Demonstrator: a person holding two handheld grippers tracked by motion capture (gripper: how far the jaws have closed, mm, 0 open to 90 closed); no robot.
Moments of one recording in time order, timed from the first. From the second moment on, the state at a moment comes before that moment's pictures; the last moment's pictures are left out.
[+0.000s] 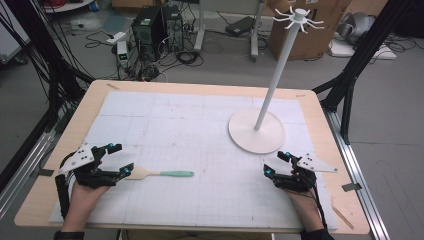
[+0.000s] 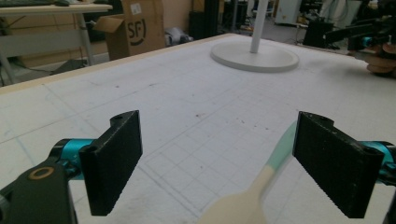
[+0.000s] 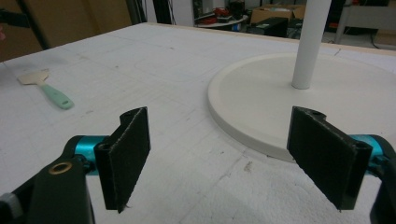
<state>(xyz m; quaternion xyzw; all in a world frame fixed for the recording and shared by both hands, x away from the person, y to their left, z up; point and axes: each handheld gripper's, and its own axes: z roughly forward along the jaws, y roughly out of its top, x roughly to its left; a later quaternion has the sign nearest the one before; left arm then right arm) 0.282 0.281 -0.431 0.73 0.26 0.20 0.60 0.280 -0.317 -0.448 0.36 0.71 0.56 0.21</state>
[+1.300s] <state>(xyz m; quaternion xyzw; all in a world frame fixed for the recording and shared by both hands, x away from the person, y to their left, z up) 0.310 0.206 -0.449 0.89 0.14 0.10 0.42 0.280 -0.317 -0.448 0.36 0.71 0.57 0.21</state>
